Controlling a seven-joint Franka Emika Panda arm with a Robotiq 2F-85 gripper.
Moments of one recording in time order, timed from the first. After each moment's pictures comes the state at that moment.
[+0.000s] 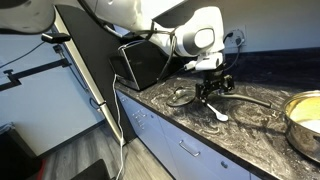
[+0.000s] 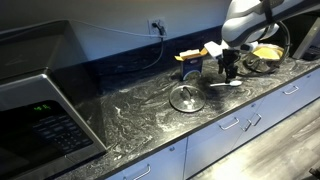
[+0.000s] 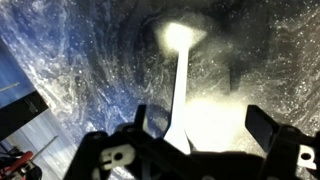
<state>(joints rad) 0.06 0.62 -0.15 -1.65 0.12 2.22 1.88</state>
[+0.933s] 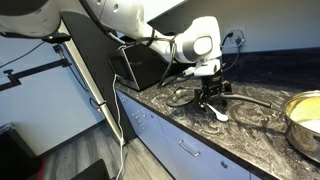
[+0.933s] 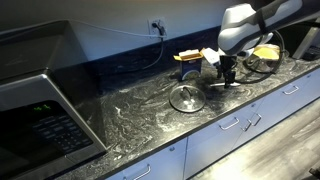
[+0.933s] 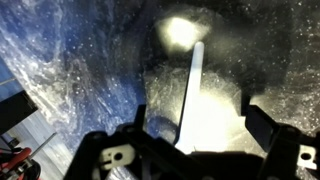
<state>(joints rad) 0.08 0.65 -0.15 -1.65 0.08 2.23 1.89</state>
